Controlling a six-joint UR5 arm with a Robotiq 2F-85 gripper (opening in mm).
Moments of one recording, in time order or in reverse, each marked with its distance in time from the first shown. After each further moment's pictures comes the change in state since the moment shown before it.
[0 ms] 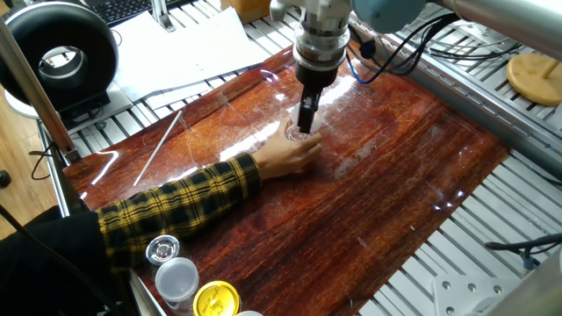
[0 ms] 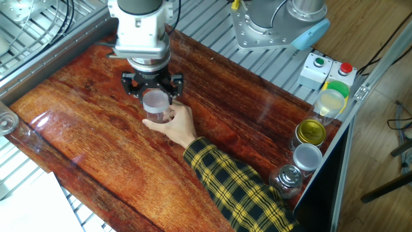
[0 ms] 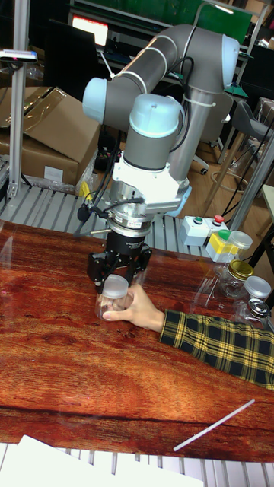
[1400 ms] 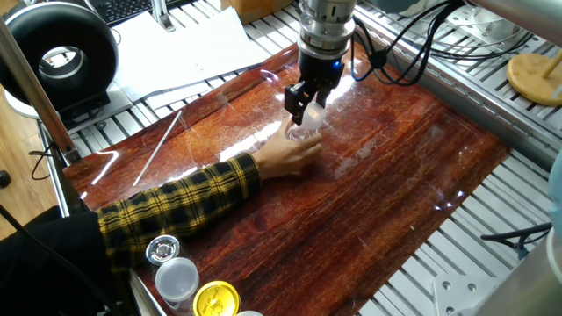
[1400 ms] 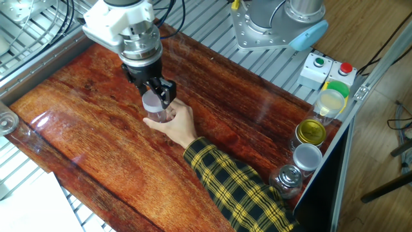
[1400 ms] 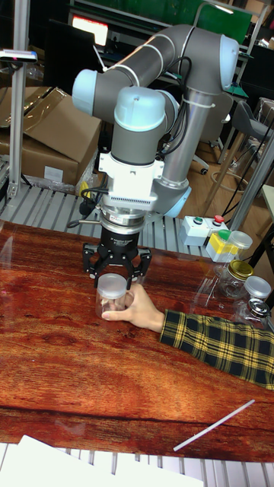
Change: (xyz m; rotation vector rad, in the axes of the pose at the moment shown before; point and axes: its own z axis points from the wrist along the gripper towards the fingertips) arm 0.000 -0.011 -0.008 -0.041 0.009 0.405
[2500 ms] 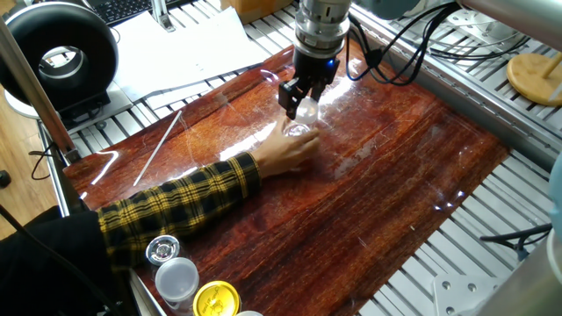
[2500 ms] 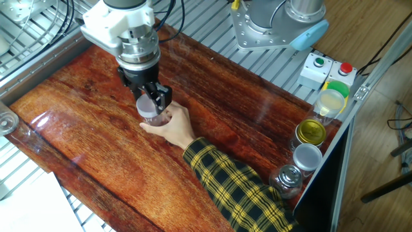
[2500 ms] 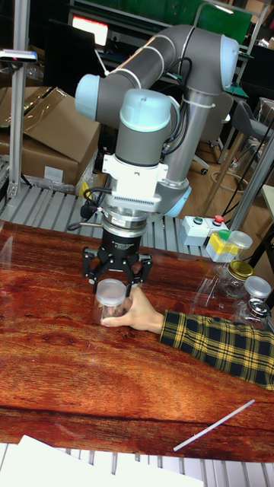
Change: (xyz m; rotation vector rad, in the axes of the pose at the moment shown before) arm -0.022 -0.001 0.000 0.033 -0.059 -0.018
